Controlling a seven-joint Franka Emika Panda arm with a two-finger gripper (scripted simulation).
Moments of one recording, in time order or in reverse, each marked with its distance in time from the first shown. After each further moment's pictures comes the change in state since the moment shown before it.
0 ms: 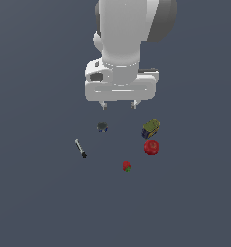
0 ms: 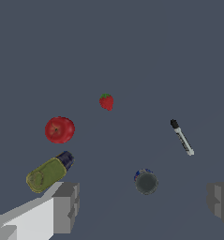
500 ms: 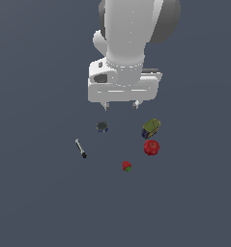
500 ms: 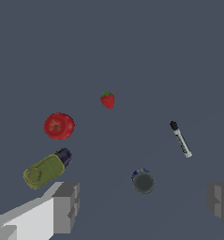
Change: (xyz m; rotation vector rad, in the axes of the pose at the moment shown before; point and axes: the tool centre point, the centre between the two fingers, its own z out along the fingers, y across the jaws) arm 0.001 -0.005 0.001 -0.021 -0.013 -0.048
